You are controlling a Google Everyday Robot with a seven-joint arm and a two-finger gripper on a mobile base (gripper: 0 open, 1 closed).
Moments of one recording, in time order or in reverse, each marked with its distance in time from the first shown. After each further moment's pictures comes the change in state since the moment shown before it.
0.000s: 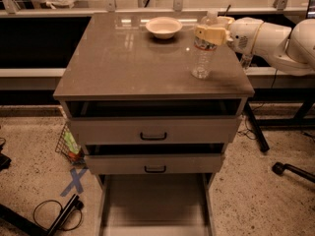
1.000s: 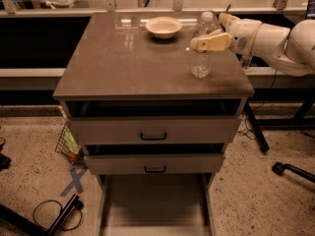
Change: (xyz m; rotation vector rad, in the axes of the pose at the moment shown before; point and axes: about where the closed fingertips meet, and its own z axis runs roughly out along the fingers) arm 0.000 0.002 0.003 -0.005 -0.001 0.000
